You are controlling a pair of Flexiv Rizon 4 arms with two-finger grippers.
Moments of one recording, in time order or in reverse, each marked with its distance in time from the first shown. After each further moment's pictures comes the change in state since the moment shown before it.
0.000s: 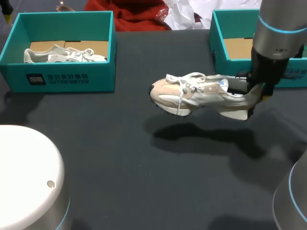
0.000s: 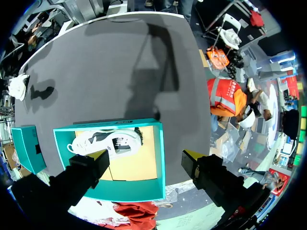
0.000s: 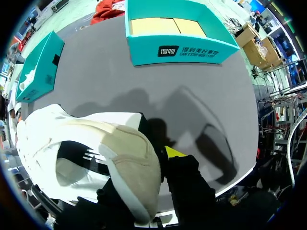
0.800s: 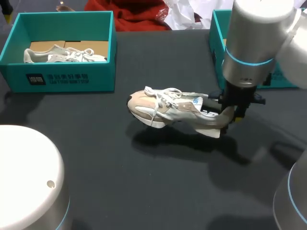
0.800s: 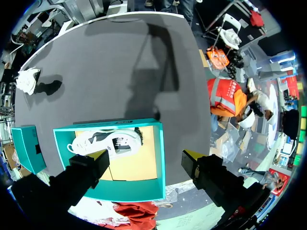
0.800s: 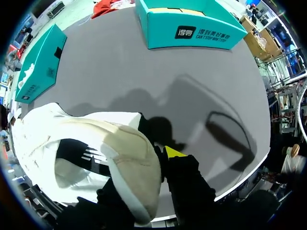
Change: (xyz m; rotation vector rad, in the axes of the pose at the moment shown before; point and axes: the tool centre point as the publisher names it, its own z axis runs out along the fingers) left arm 0.000 0.000 0.000 0.000 0.000 0.000; right arm 0.059 -0.047 0.037 0.003 0.017 0.077
